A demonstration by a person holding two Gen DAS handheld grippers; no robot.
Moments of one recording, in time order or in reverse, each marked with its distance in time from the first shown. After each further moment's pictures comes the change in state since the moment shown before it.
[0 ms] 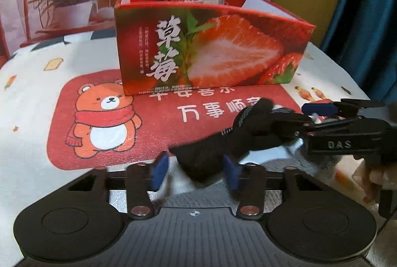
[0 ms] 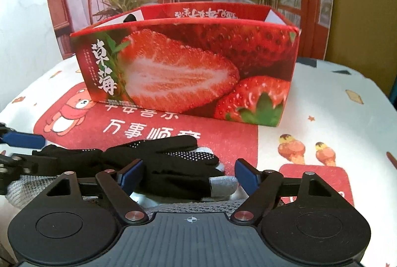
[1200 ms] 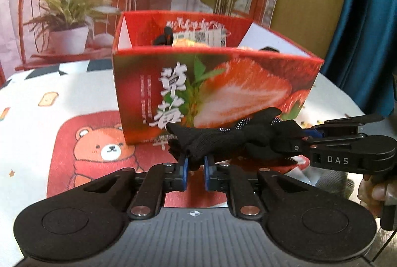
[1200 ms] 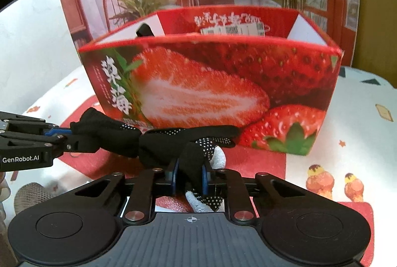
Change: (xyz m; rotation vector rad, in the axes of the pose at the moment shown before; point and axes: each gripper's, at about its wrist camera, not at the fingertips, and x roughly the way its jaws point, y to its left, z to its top) left arm 0.008 0.008 0.043 0.021 -0.117 -0.012; right arm 0.016 0.002 0.035 -0.015 -0.014 0.117
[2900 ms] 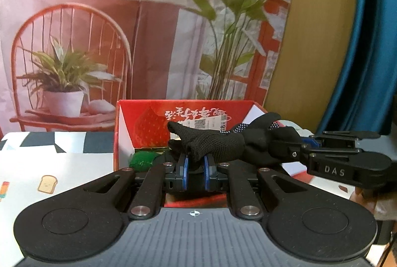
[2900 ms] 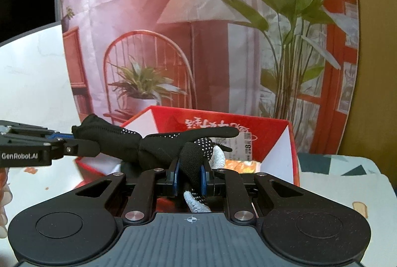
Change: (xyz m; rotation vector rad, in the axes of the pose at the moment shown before) left arm 0.001 -0.006 0.108 -0.022 -0.176 -0.014; right arm -0.021 -0.020 0.118 -0.068 -0.230 -0.038
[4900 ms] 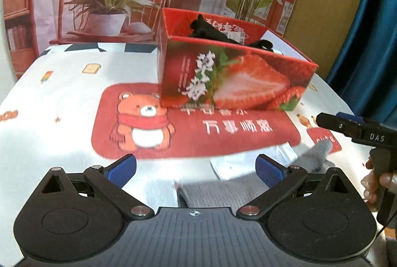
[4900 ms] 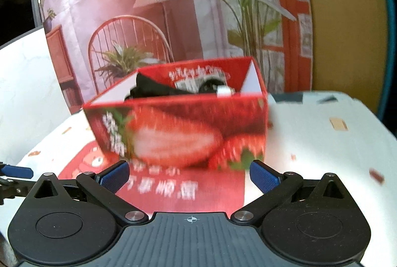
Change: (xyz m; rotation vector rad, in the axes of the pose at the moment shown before) left arm -0.112 0.014 -0.138 -0.096 0.191 0.079; right arm -0.096 0.019 -0.125 0.178 0.041 -0.085
